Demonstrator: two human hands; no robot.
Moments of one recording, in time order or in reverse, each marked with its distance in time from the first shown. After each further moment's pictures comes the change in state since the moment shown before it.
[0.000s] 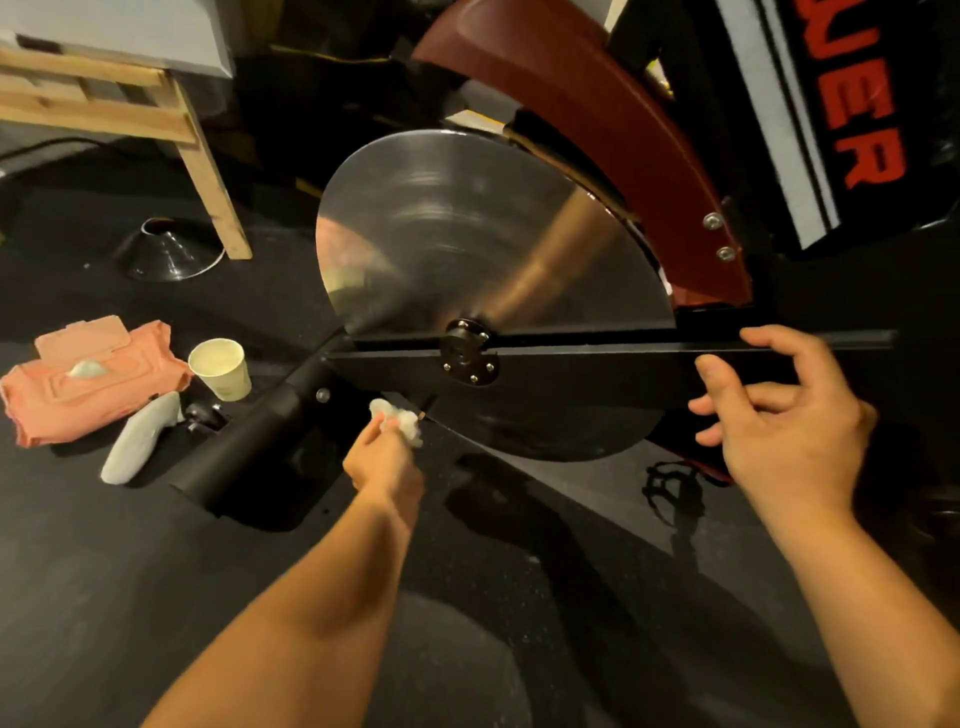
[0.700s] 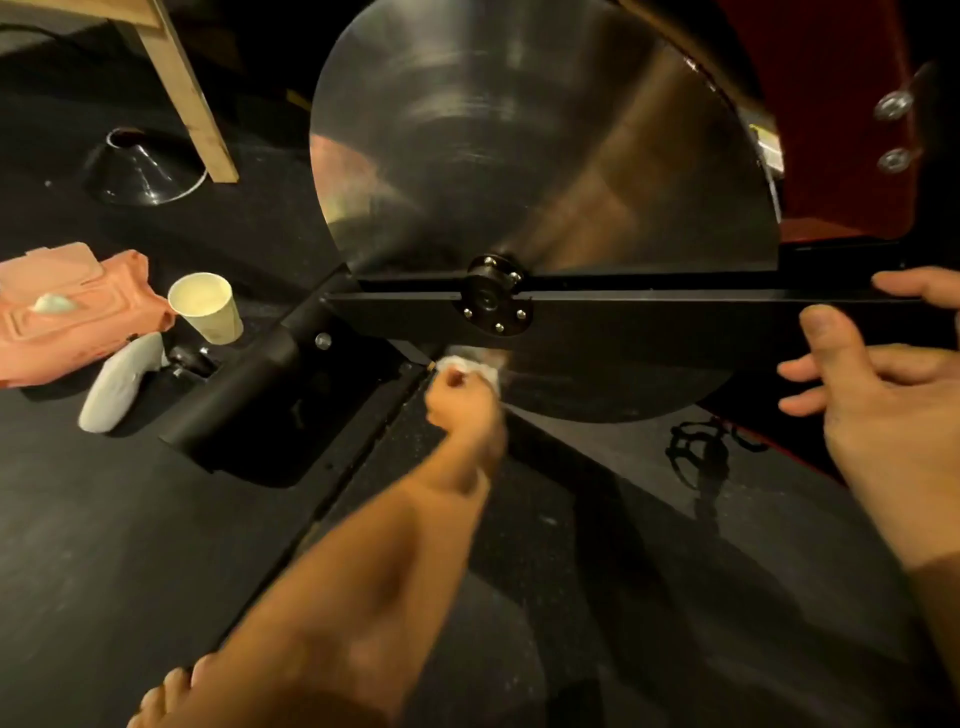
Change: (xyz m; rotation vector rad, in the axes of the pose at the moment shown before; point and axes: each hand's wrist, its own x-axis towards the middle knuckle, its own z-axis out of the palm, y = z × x) left_hand 0.001 -0.051 0.052 0.256 -0.023 0.068; right_hand -0.002 0.005 0.006 0.074 -0.007 0.142
